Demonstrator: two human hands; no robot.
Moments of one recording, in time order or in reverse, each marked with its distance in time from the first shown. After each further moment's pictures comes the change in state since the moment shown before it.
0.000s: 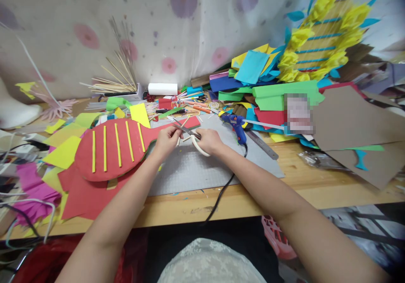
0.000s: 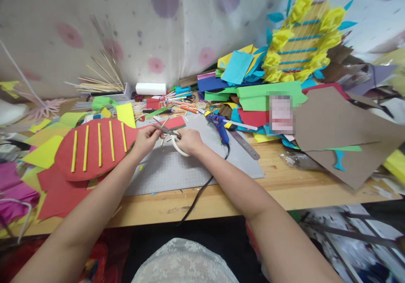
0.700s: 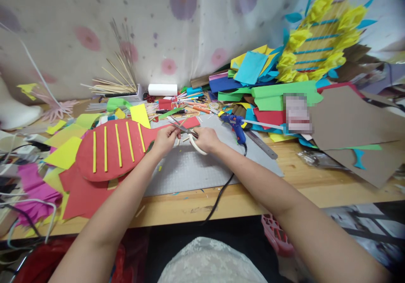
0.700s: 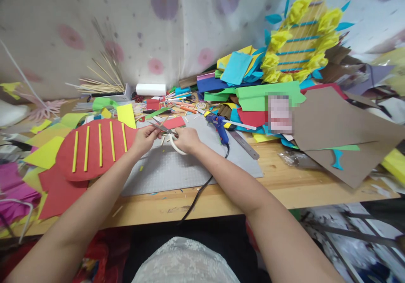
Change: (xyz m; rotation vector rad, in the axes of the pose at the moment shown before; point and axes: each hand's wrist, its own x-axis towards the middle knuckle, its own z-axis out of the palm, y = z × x) left_hand 0.004 0.000 -0.009 0.238 -0.064 0.056; right_hand 0.010 -0.002 0.005 -0.049 0.028 -0.057
